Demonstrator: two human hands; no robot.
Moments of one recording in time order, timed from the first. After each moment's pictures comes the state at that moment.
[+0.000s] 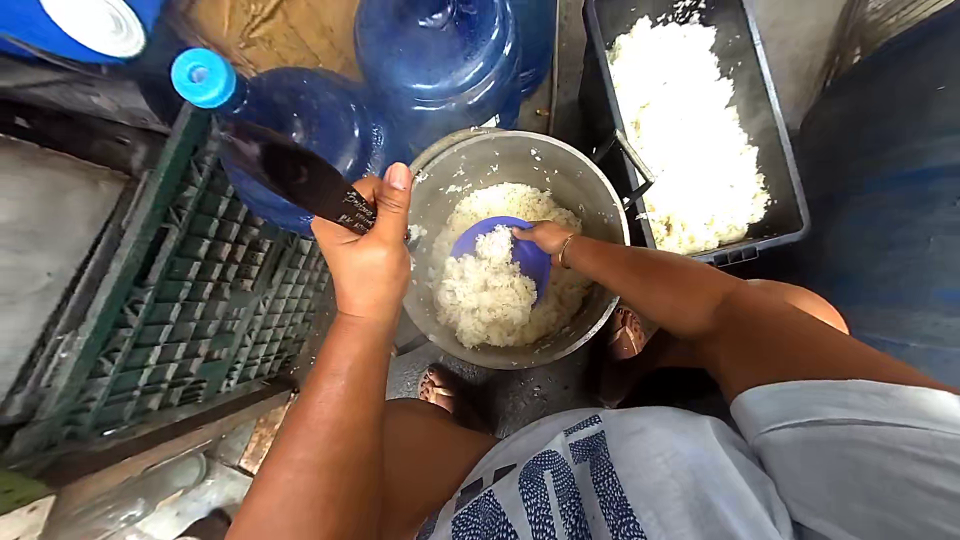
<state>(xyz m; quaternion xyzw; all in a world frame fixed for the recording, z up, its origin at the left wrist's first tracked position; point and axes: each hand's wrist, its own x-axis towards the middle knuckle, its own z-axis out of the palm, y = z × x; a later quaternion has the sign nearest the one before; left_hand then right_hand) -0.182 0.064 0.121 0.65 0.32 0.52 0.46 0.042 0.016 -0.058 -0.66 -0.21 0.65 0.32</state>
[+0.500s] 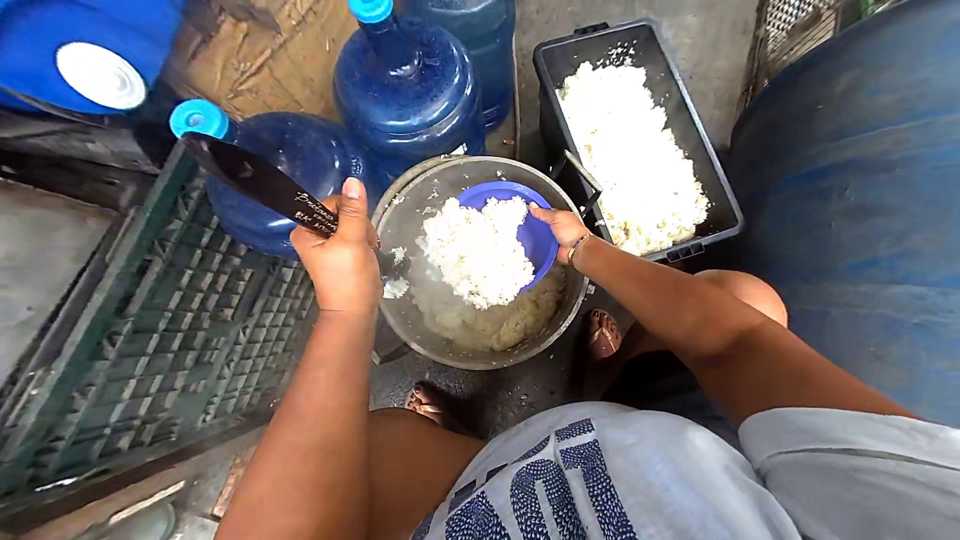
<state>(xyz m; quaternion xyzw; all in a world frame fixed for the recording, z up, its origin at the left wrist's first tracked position) -0.185 0.067 0.120 0.61 0.37 0.52 0.47 0.088 -0.024 -0.008 -0.59 -0.06 0.58 0.56</state>
